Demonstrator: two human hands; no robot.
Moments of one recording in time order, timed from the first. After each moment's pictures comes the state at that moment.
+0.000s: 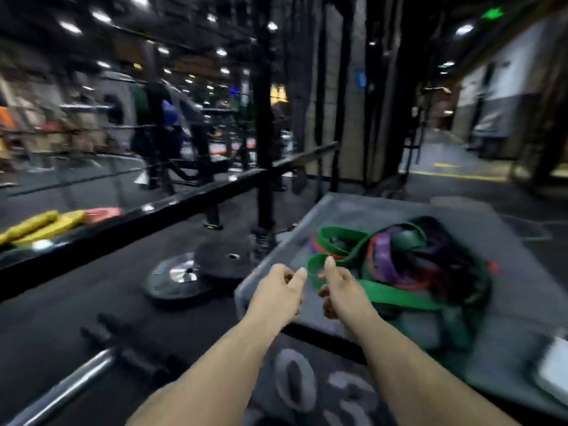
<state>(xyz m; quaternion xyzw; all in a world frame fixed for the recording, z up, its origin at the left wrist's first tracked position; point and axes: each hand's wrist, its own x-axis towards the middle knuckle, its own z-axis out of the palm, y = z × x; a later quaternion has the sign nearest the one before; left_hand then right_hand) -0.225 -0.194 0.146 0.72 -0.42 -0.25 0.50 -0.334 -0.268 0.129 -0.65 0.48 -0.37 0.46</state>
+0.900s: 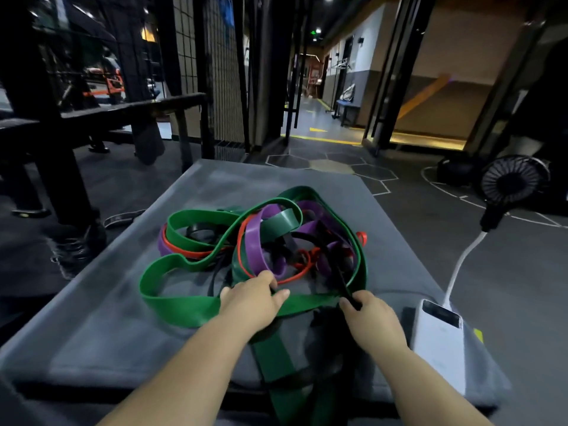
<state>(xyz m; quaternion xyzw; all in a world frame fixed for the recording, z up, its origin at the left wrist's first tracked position) -0.353 -0.411 0.069 0.70 -0.68 -0.20 0.10 -0.554 -0.382 0.068 -0.57 0.77 -0.21 0.19</state>
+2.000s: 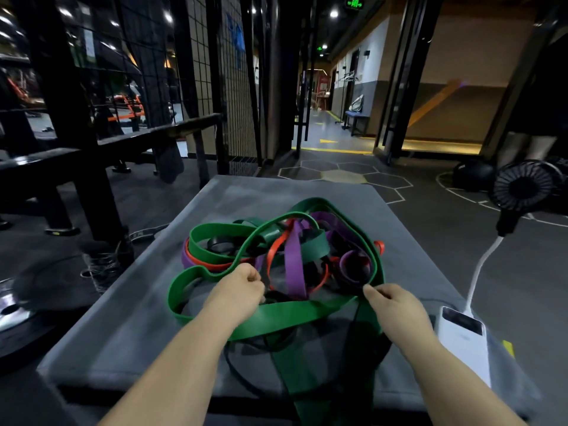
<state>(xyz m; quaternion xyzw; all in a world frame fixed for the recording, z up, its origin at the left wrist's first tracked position) -0.306 -0.396 0.105 0.72 -0.55 -0.31 0.29 -0.554 -0.376 0.100 -0.54 0.72 -0.35 0.26</state>
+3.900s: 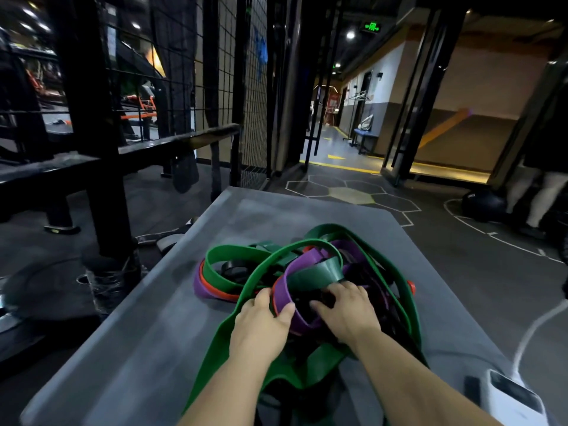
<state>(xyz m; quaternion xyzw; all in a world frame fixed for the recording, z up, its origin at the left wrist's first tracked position) -0.296 -0.439 0.071 0.73 -0.56 -0.26 0.30 -0.459 -0.493 0.078 -0.70 0.69 -0.15 0.09</state>
